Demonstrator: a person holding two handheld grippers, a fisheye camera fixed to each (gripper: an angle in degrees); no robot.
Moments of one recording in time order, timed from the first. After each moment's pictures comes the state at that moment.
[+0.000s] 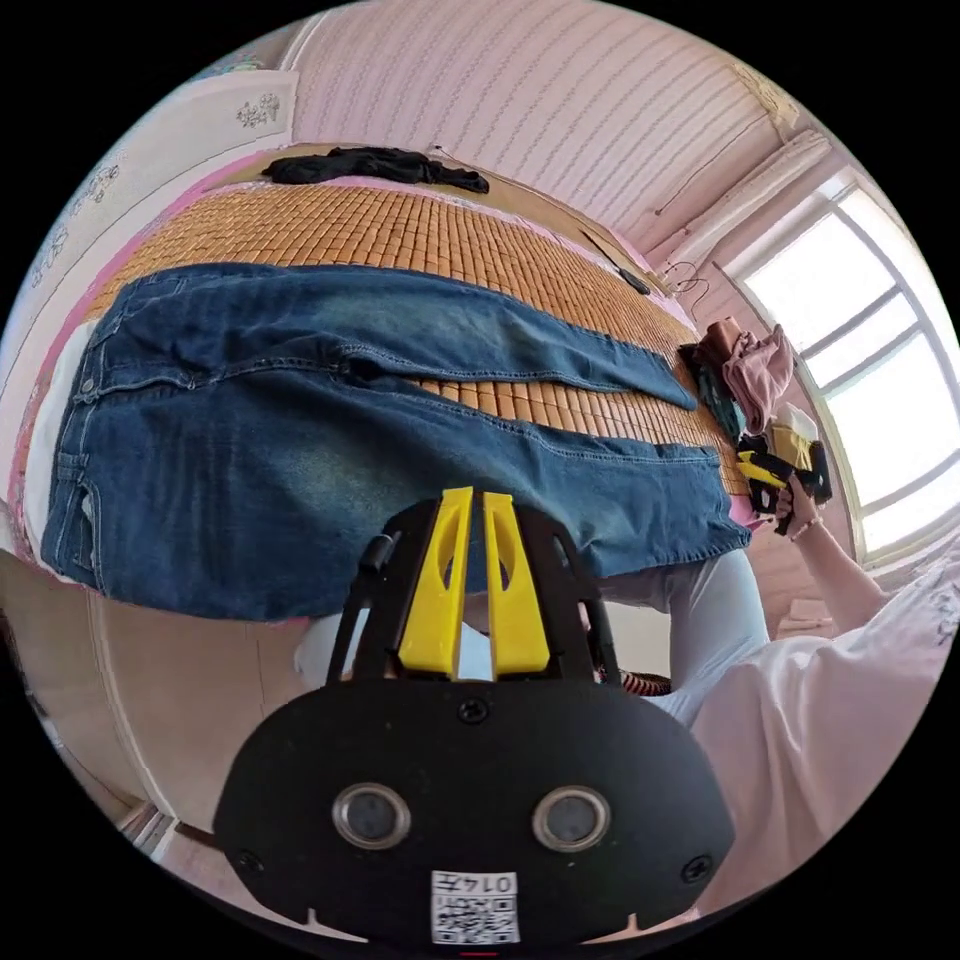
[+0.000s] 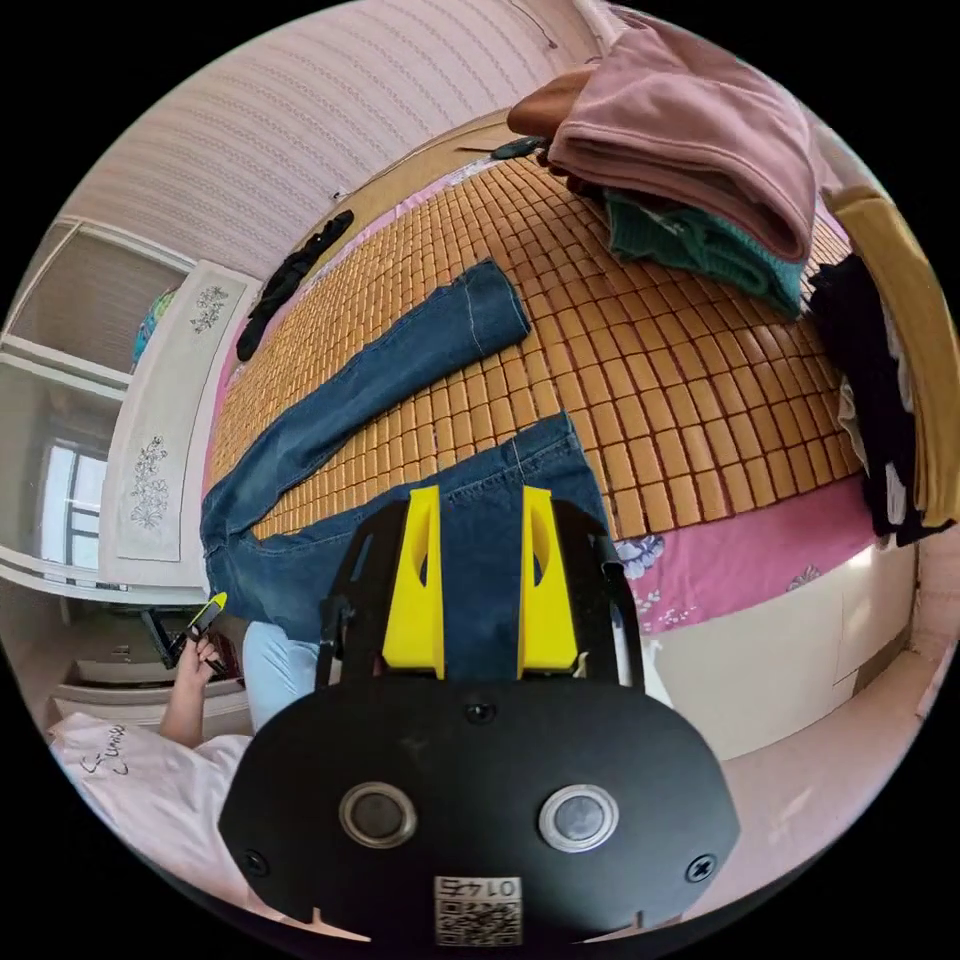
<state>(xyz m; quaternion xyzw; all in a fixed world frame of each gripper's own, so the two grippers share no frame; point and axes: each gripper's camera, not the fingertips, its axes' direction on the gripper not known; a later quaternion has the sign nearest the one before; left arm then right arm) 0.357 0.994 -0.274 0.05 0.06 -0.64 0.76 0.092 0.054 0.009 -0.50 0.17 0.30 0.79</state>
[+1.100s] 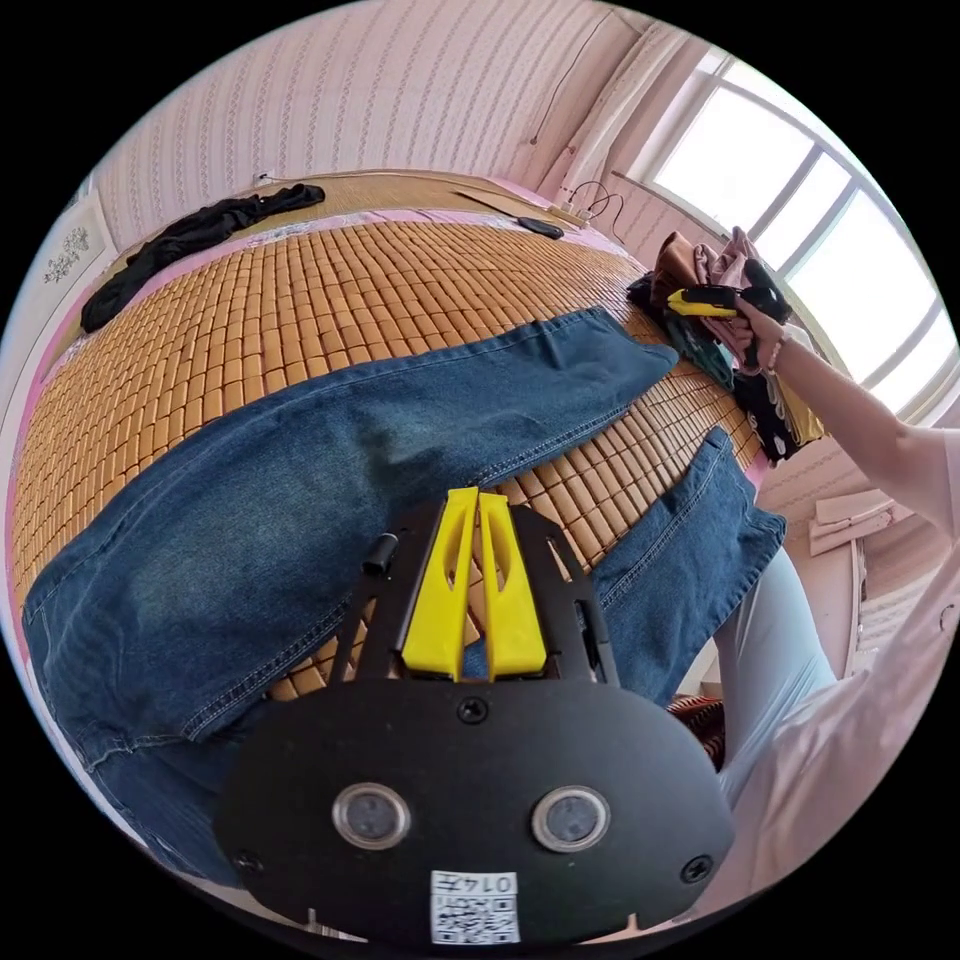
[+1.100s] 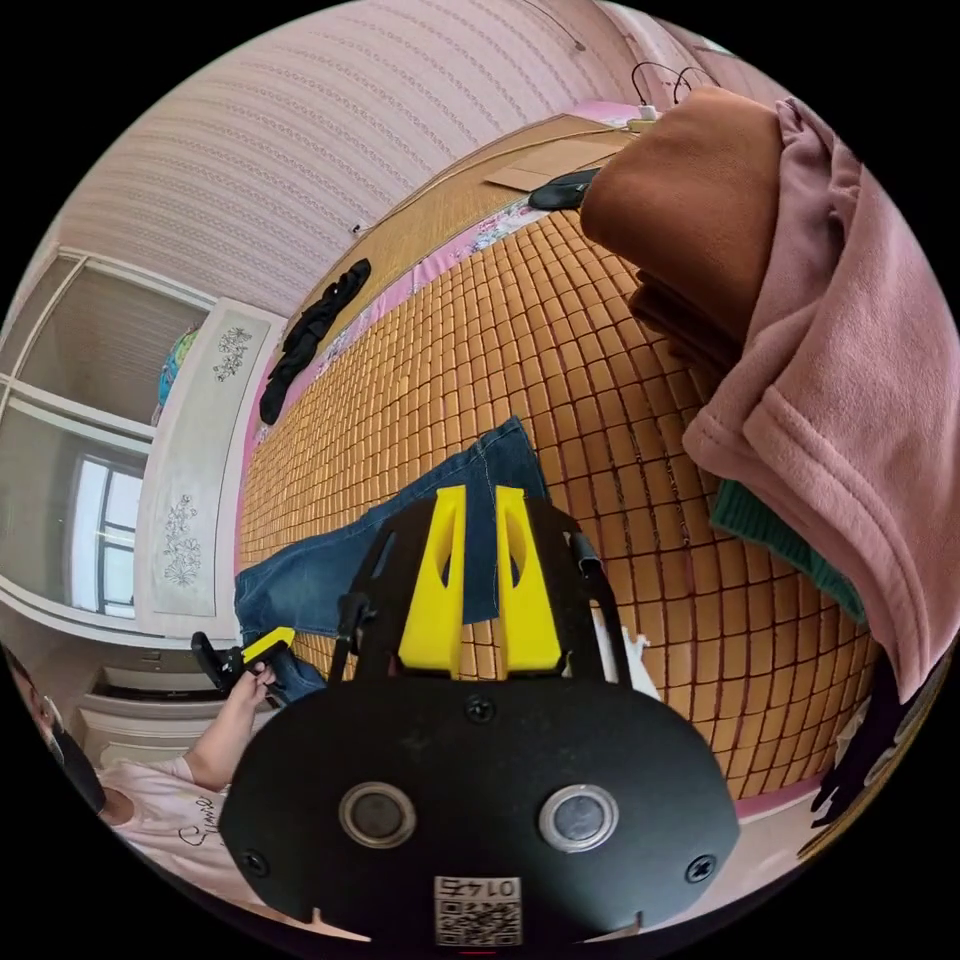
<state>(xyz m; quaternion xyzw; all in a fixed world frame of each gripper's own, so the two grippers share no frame) 0.254 0.850 -0.157 0.03 0.09 -0.50 0.86 0.208 0.007 0.188 -0.48 0.14 0.32 0.81</state>
